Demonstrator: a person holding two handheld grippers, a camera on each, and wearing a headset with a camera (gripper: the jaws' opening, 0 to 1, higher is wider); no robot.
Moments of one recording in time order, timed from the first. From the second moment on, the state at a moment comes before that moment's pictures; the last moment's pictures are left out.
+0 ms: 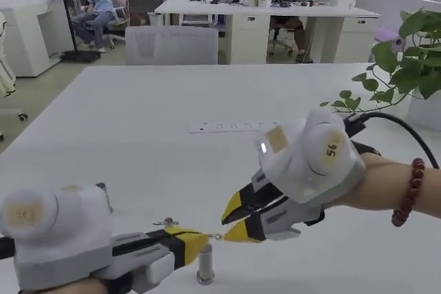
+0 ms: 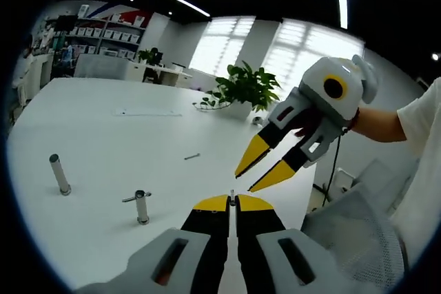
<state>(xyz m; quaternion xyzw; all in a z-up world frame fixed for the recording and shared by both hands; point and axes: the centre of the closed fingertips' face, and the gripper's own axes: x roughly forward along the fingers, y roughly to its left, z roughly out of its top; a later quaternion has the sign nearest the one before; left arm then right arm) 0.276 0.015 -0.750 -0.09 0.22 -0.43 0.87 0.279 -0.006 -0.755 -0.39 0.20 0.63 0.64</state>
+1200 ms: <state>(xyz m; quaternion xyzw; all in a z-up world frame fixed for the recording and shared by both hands) 0.231 -0.017 -0.746 0.04 0.17 -0.57 0.80 0.226 -0.024 -0.770 -0.23 0.31 0.71 0.59</state>
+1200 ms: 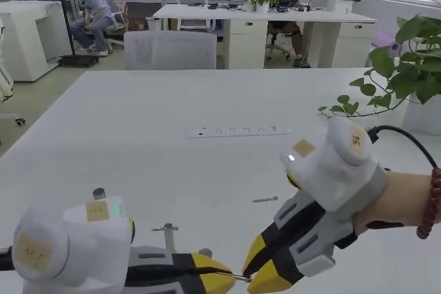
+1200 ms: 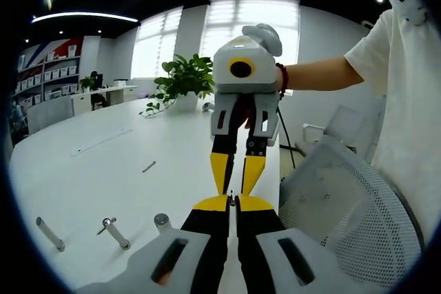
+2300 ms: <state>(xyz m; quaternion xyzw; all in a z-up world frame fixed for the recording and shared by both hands) 0.226 -0.018 -0.744 0.04 0.16 -0.58 0.80 0.214 -0.021 -0.769 -0.25 0.29 0.72 0.58</state>
